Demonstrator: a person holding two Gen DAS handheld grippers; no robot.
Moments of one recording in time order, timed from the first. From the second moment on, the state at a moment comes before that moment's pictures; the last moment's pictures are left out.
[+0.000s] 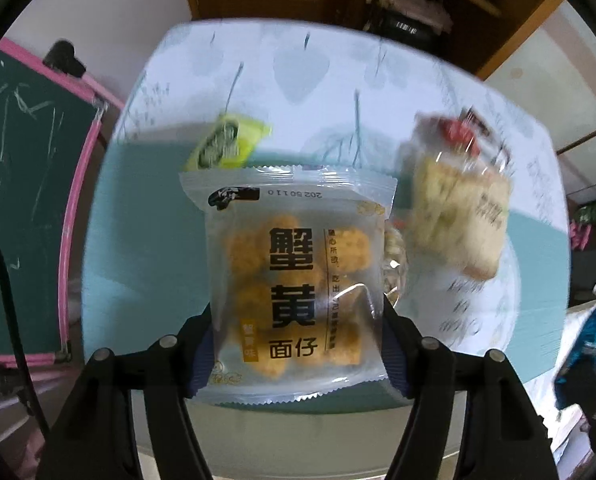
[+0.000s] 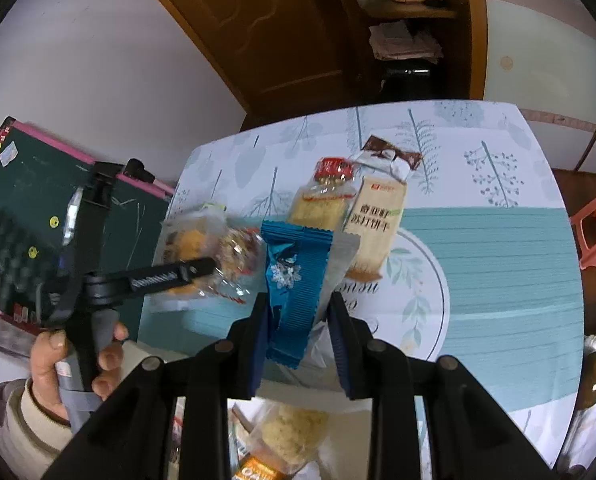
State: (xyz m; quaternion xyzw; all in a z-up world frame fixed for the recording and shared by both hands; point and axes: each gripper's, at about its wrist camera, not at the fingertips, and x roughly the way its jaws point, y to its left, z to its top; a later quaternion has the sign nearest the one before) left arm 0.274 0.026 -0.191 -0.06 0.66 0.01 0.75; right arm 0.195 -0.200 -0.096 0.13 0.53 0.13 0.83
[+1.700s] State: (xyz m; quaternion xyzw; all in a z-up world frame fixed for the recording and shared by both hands) left arm -0.017 0.057 -0.039 -0.04 0.41 -0.12 0.90; right arm -0.015 -0.150 -0.031 0.03 0.42 0.17 0.89
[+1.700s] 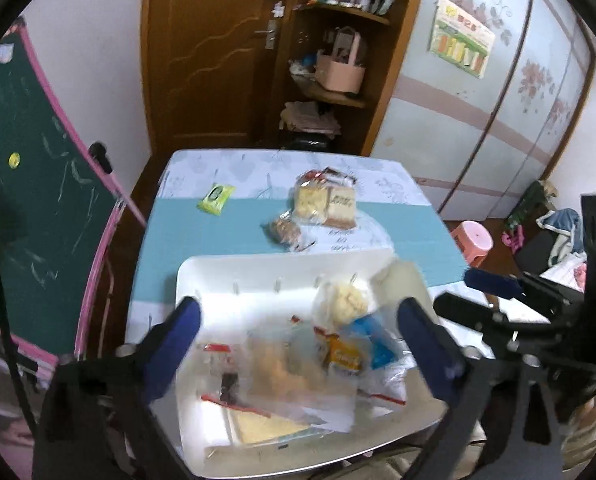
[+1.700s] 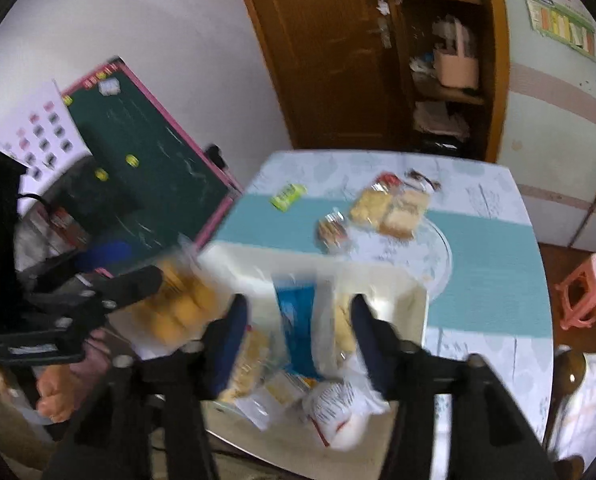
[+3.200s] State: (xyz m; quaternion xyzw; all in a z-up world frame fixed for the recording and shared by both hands) left arm -0.016 0.014 -0.087 0.02 0.45 -0.12 0.89; right arm -0.010 -0.166 -0.103 0.09 0.50 0.11 0.85
